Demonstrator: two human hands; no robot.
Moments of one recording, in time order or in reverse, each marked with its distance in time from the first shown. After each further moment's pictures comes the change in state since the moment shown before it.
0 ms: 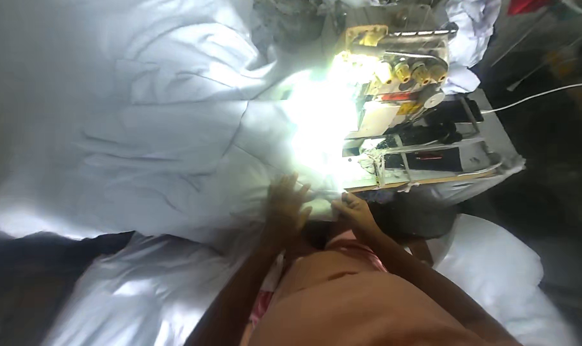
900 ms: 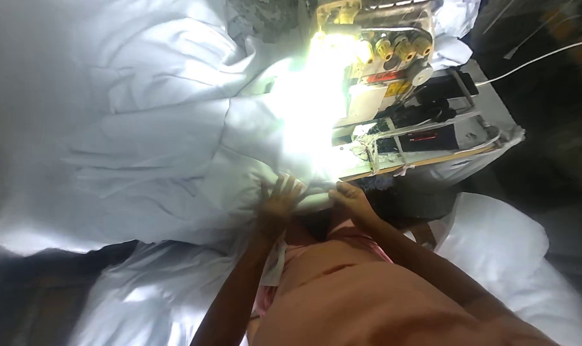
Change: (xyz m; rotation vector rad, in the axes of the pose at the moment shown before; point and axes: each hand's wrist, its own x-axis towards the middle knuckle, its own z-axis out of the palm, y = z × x) left_hand -0.020 -0.029 0.022 0.170 0.094 0.228; right_hand -0.002 0.002 -0.005 -0.009 -0.024 -0.010
